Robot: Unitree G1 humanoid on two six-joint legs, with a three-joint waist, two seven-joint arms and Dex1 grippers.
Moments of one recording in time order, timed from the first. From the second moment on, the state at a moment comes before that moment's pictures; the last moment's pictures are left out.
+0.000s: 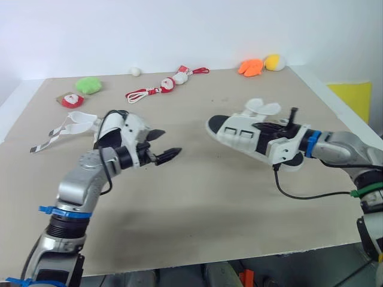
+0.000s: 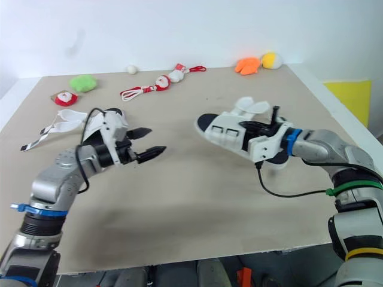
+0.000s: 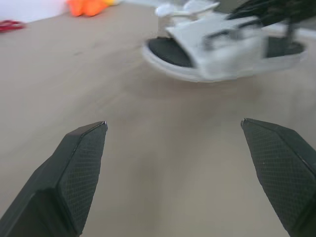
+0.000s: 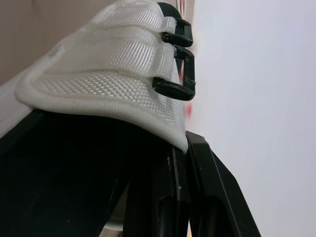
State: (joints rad) left arm -0.50 0.50 0.01 -0.12 -0.47 0.55 -0.77; right arm -0.92 -0.91 0.36 0.85 -0.60 -1.15 0.29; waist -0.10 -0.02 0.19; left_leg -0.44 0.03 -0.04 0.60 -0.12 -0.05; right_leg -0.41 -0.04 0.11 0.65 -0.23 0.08
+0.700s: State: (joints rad) left arm -0.40 0.62 0.08 -0.18 -0.53 0.63 -0.82; right arm -1.00 -0.83 0.47 0.81 -0.98 -1.40 0.03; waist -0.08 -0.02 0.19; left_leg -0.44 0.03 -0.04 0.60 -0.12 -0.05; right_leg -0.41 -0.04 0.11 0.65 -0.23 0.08
